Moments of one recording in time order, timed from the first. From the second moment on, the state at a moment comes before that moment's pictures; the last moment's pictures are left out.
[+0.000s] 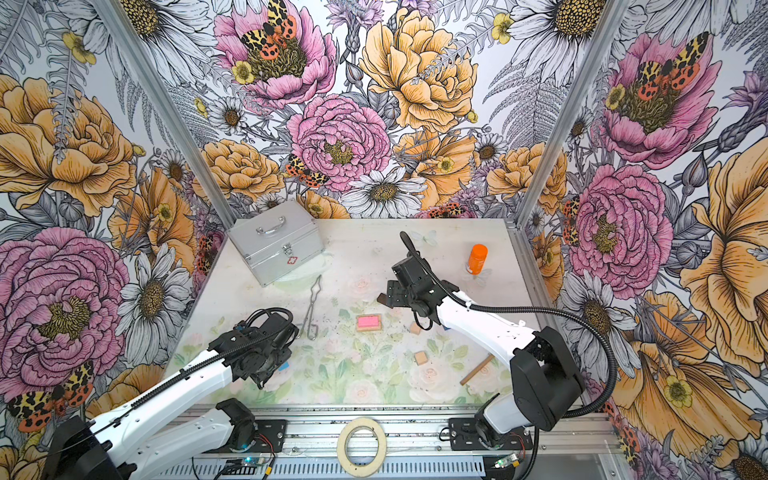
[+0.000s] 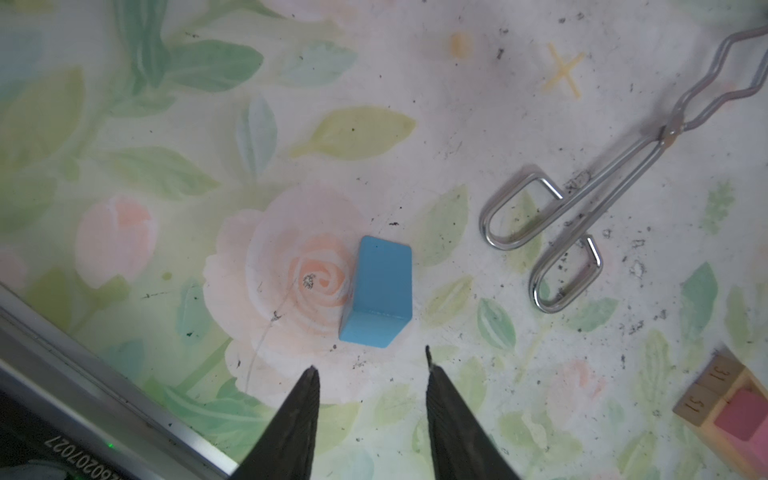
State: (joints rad) left arm -0.60 0.95 0.60 -0.98 -0.34 -1.38; right arm 0.62 1.47 1.05 -0.48 0.16 0.57
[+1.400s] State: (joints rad) left arm -0.54 1.14 0.56 -0.83 -0.31 -1.31; right arm 0.60 1.49 1.05 -0.45 0.10 0.57
